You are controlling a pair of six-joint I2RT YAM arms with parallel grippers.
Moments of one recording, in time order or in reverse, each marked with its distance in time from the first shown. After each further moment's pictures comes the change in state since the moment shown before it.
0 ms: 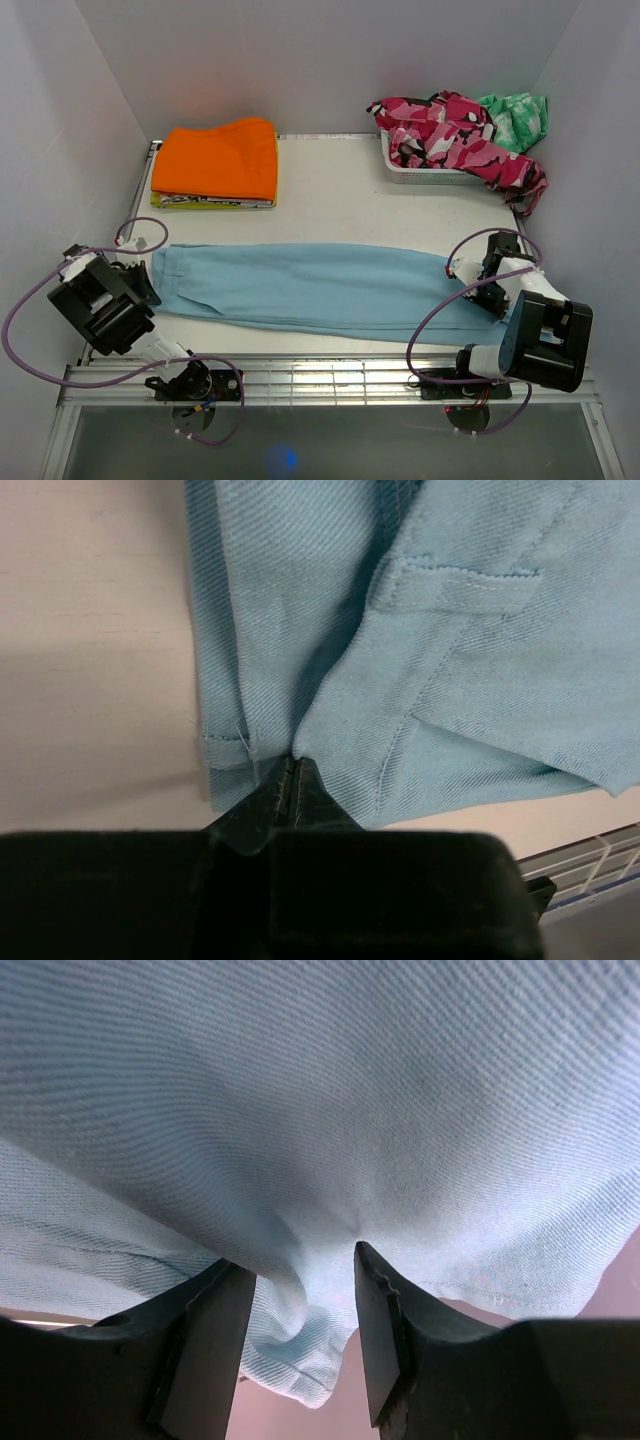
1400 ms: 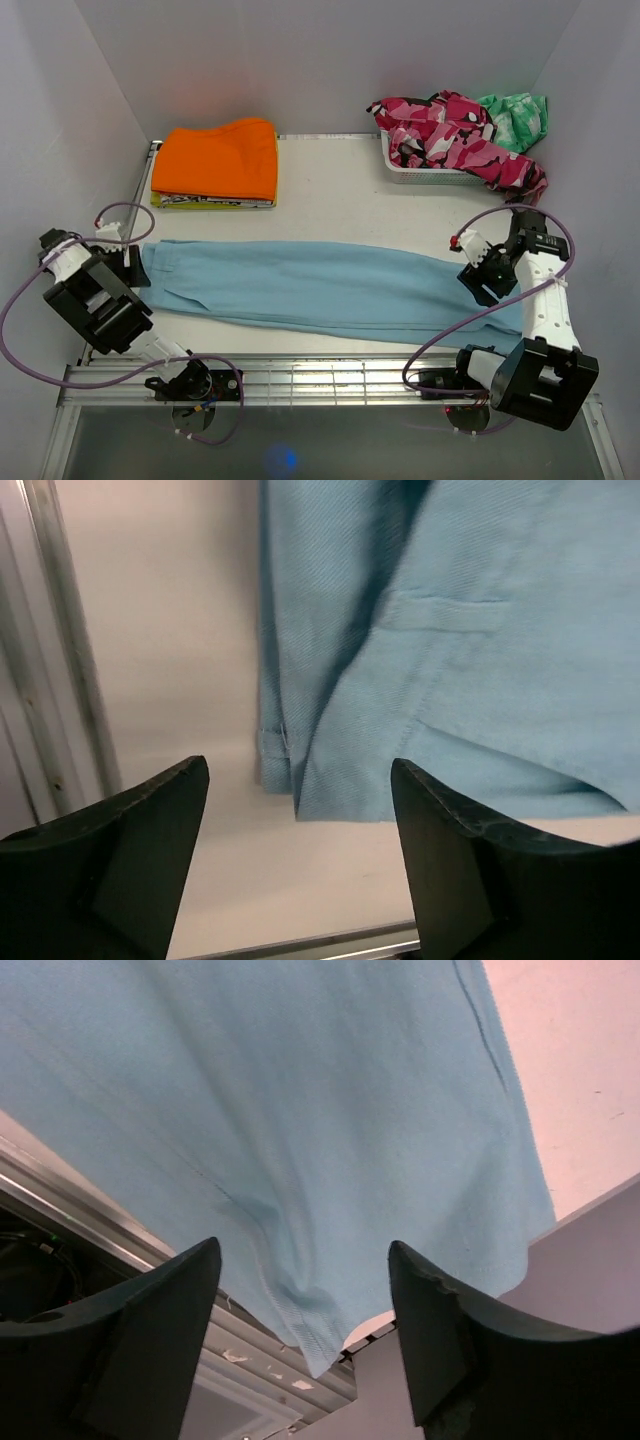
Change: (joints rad) left arm 0.025 0.021 0.129 0.038 -0.054 0.045; right arm -0.026 -0.198 0.297 -0.435 -0.424 0.035
